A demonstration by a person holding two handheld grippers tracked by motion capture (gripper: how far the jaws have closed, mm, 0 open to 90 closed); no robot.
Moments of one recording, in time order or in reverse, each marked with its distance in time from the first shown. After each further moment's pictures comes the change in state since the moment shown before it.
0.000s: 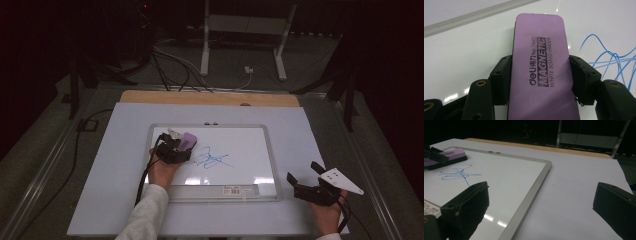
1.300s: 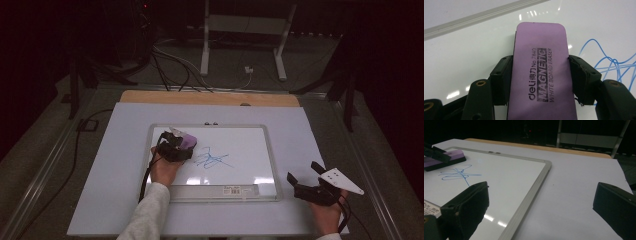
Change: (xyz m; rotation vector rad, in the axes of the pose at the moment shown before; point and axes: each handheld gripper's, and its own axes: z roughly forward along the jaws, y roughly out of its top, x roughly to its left) left arm -0.003 0.007 0.002 0.012 0.012 -0.009; right arm -0.001 0.000 0.000 -0.001 0.000 0.002
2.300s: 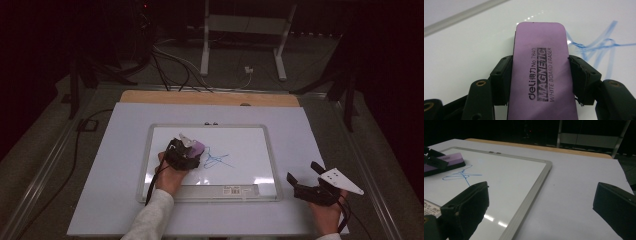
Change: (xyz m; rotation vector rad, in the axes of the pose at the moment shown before) left arm -0.026 -0.007 -0.005 -0.006 0.006 0.091; right arm 0.001 0.000 0.000 -0.001 0.003 -0.001
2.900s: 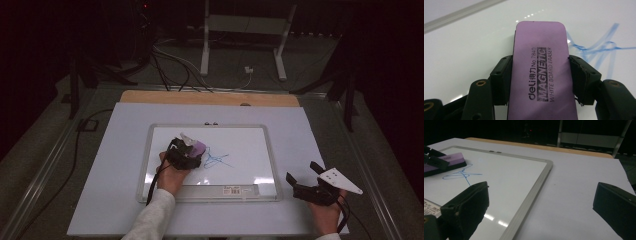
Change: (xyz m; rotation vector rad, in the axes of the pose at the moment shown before) left arm -0.016 0.001 -0.002 0.015 -0.055 0.018; right arm 0.001 0.000 0.002 0.005 0.002 -0.003
